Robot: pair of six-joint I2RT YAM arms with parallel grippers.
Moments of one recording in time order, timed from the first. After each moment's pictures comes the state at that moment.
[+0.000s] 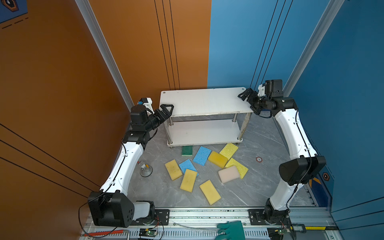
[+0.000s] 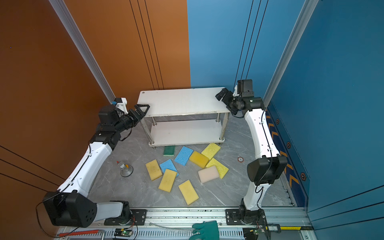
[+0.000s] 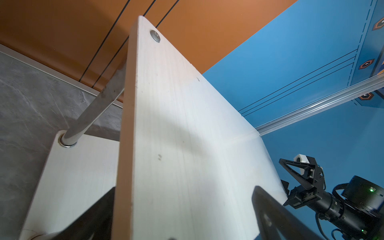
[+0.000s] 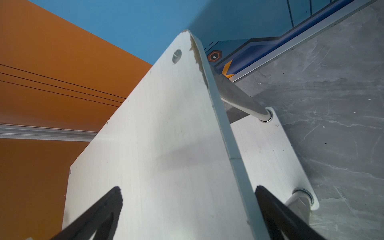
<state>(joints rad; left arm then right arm) -0.05 1.31 1.24 -0.17 0.42 -0.81 0.11 1.82 2.10 -0.89 -0.32 0.75</state>
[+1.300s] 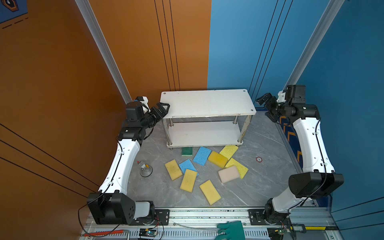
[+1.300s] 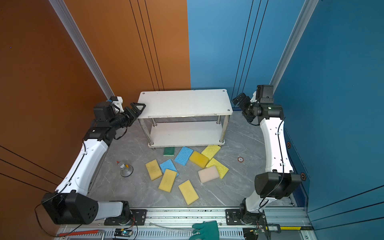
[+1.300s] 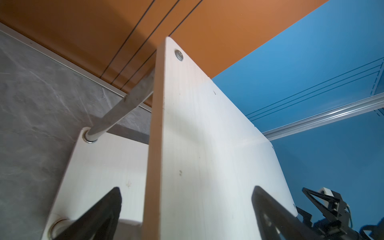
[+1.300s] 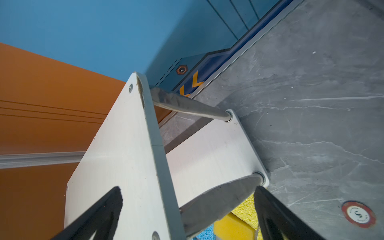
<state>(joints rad) 0.02 1.30 1.36 -0.38 0.38 -0.77 -0.09 1.60 1.93 -0.97 -0.31 0.74</state>
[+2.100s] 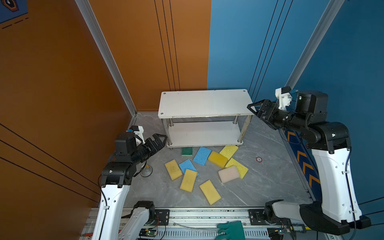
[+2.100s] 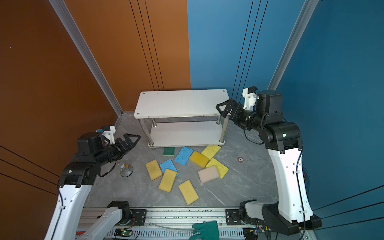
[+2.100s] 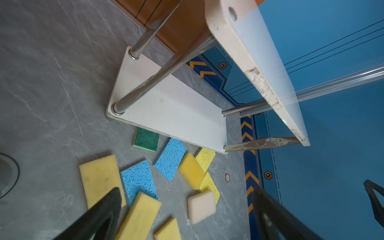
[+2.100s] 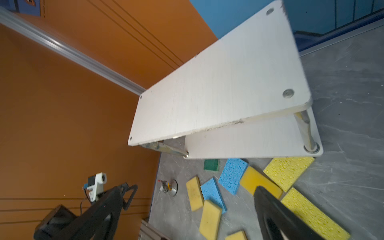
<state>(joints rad) -0.04 0.83 1.10 -0.84 0.40 -0.73 0.27 1.30 1.99 -1.16 -0.38 0.65</state>
